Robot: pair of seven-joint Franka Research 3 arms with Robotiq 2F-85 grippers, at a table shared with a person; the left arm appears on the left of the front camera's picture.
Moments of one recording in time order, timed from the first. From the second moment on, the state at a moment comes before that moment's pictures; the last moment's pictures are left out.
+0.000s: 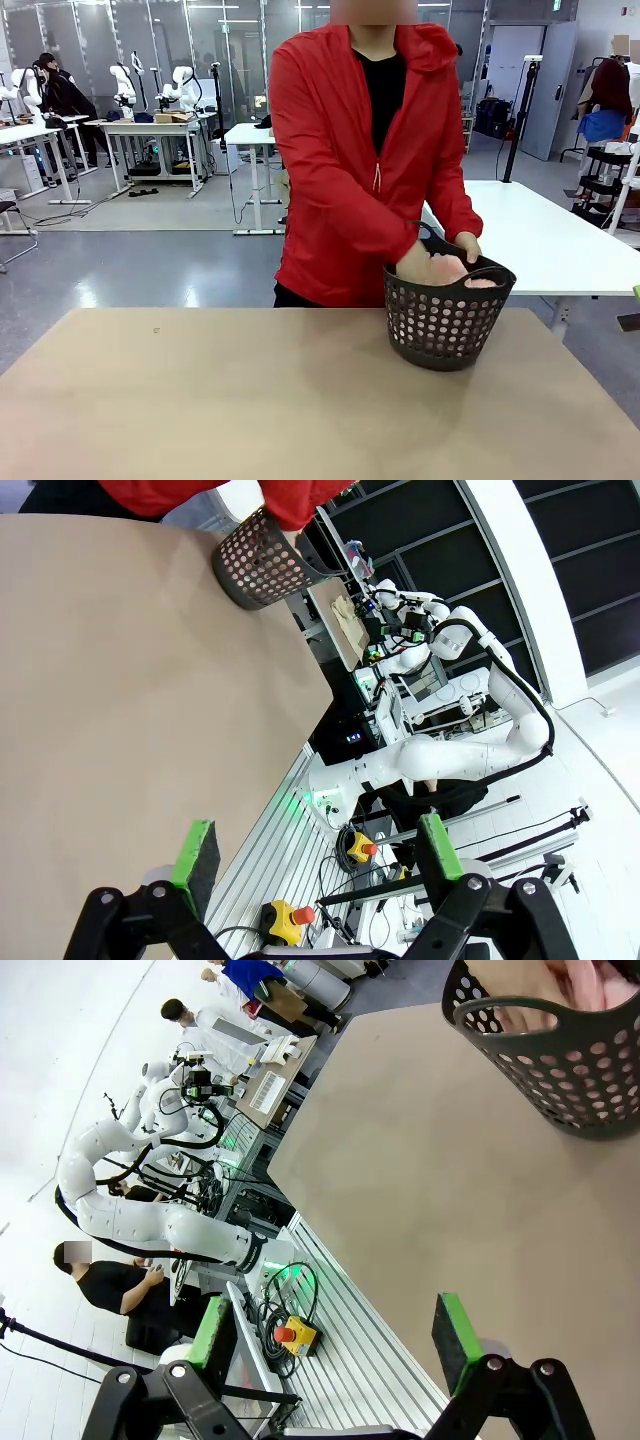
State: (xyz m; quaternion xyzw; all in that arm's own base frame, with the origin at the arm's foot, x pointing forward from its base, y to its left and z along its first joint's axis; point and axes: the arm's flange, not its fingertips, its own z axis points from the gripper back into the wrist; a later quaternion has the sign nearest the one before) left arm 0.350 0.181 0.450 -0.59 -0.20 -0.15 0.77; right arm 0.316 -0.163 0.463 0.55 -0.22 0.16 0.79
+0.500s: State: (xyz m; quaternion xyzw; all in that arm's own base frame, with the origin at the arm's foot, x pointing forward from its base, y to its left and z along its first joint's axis) left arm 0.350 0.181 0.450 -0.59 -0.20 -0.15 0.77; right arm 0.316 -0.163 0.463 0.55 -0.22 0.16 0.79
